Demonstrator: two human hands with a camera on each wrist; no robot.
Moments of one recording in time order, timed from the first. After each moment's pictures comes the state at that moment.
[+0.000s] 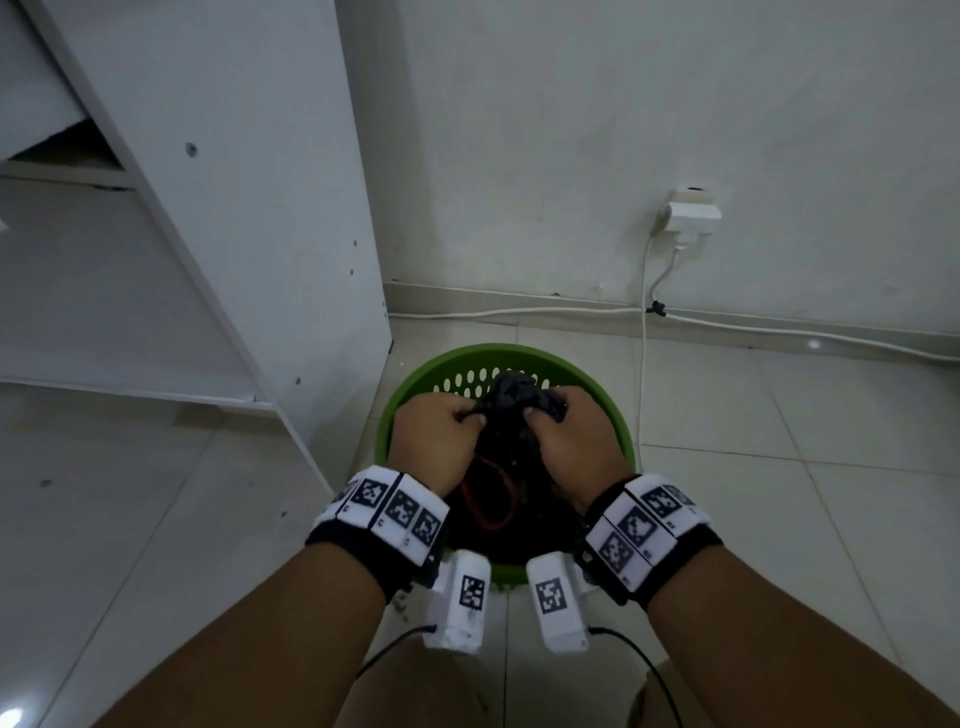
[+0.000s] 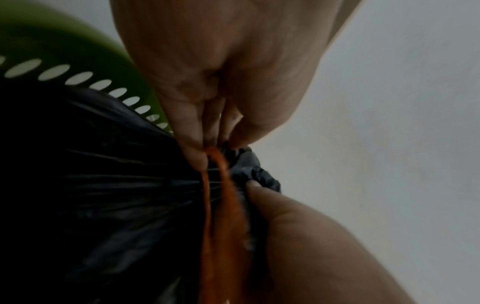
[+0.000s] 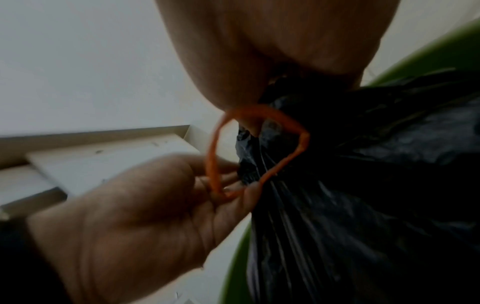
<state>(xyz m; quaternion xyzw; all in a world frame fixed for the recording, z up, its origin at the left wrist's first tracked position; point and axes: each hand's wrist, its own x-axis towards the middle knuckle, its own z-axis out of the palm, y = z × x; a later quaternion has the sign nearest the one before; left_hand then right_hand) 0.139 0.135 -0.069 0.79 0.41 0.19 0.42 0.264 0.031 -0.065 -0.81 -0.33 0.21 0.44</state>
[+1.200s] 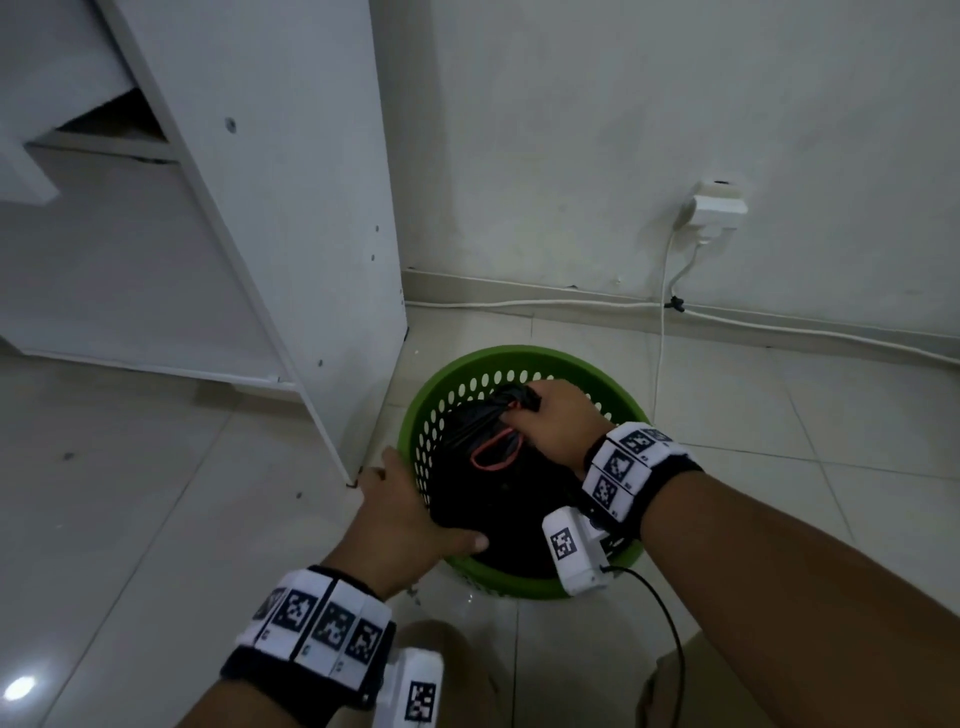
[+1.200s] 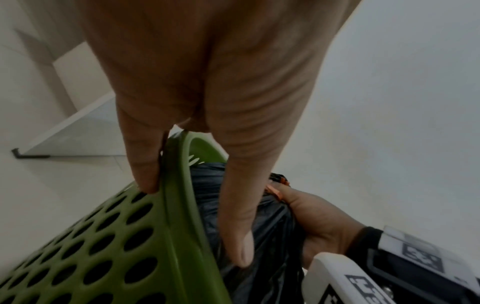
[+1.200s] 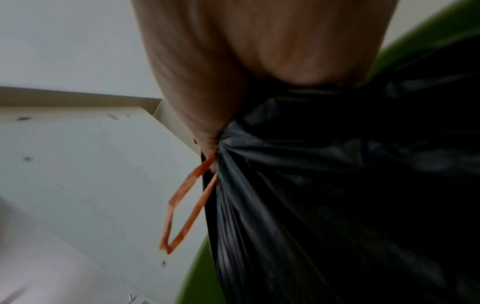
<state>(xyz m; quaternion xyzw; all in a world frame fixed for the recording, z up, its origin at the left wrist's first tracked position) 0.040 0.112 -0.109 0.76 0.46 0.03 0.46 0.266 0.067 -0.073 -0.79 -0.48 0.26 0.29</state>
